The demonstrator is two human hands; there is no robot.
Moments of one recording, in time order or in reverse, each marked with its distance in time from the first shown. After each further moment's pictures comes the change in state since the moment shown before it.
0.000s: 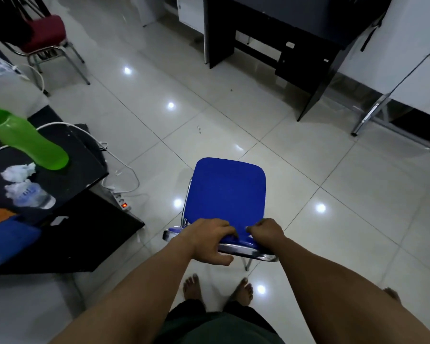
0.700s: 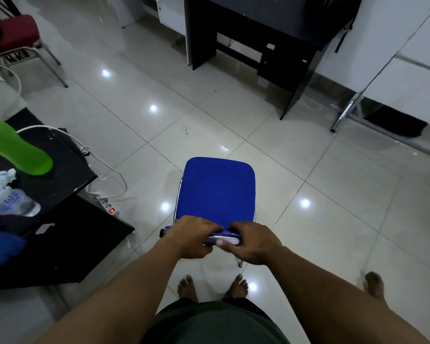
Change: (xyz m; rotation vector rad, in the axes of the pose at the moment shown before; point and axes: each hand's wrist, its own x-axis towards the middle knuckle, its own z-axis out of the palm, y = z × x) left_hand -0.022 -0.015 0.002 0.180 0.001 -0.043; right_hand -0.067 -0.005 0.010 -0.434 0.009 -0.573
